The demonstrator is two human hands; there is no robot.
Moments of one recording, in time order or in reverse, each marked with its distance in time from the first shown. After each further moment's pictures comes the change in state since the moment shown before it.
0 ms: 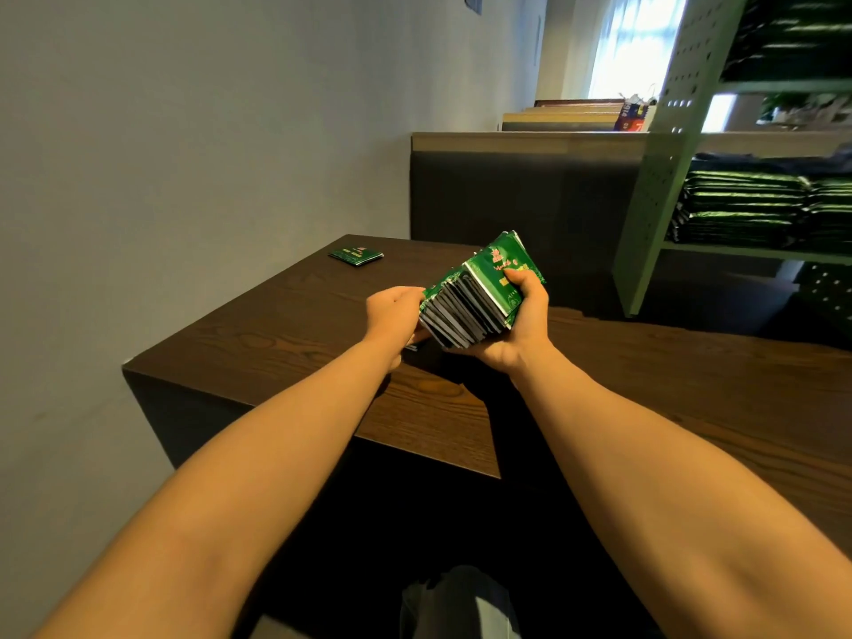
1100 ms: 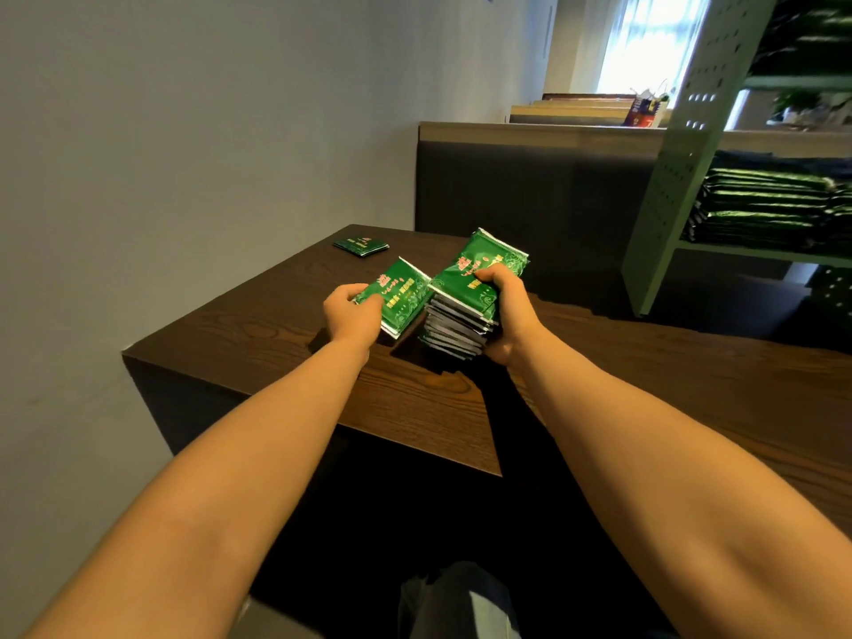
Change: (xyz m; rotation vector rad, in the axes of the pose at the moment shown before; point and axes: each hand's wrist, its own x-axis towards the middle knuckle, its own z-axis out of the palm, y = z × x) left_hand 0.028 -0.020 -0.043 0.114 0.324 0.117; right_hand 0.011 0.002 0.016 -0.403 0.223 -0.045
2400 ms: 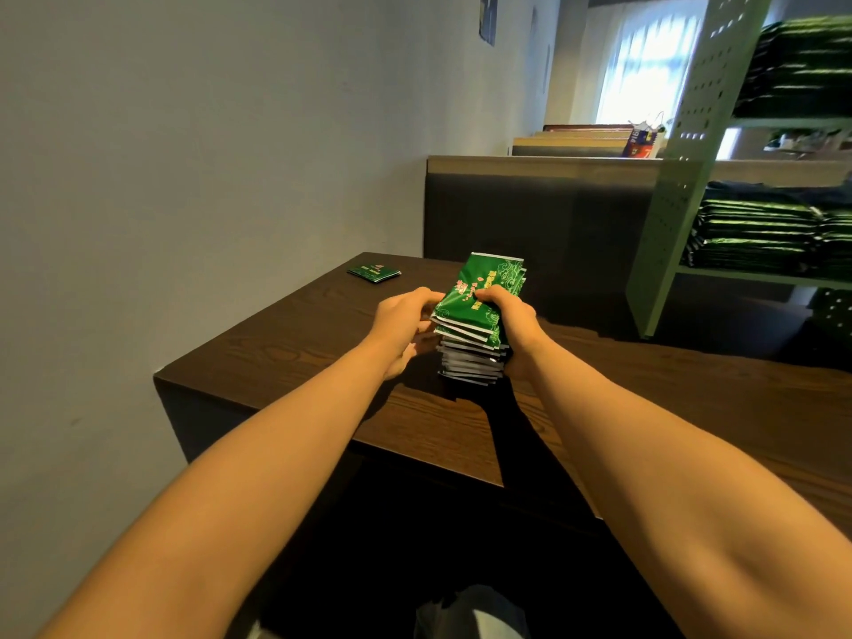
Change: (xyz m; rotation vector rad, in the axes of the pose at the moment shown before) left_hand -0.034 0.048 -0.001 -0.231 -0.507 -0.171; right_hand 0.023 0.002 -0.002 -0.162 0.065 -0.058
